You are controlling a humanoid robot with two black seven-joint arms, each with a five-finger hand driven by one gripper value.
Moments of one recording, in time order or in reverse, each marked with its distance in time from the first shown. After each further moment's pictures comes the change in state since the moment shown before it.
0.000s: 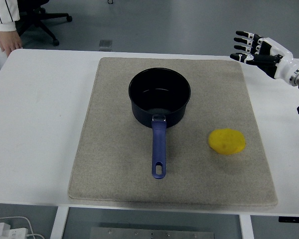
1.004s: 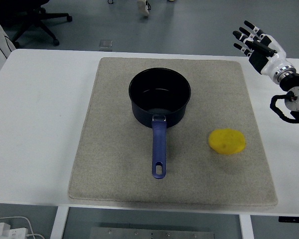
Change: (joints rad) left arm 0.000 0.000 0.000 0.000 0.000 0.000 0.000; right arm 0.001 0.126 0.002 -0.021 0.490 -0.225 -0.004
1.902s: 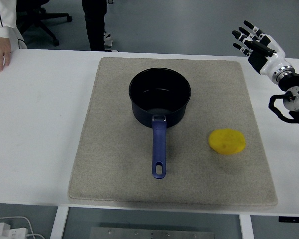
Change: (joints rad) left arm 0.000 0.000 0.001 -0.012 0.000 -0.001 0.000; right arm 0.000 0.007 0.002 0.002 0.000 -0.012 0.004
